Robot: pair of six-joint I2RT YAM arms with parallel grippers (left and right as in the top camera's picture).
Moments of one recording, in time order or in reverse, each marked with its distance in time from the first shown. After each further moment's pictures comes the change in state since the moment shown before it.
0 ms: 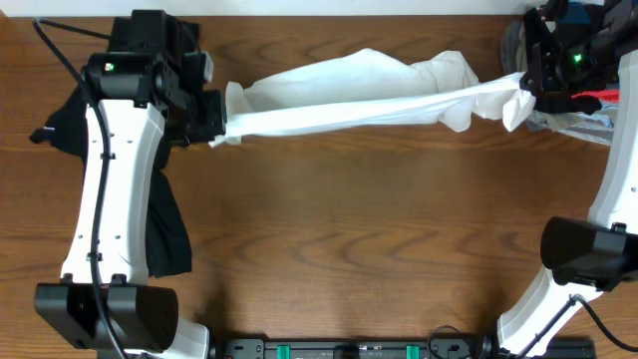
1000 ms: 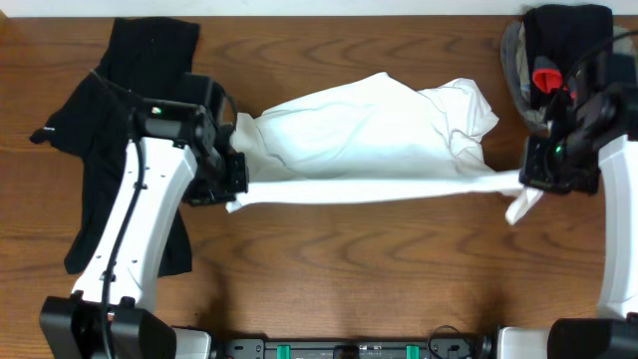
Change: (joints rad) left arm -0.116 -0.134 -0.375 -0.002 -0.044 -0.143; right arm 0.011 -0.460 -0.813 0.116 0.229 0.309
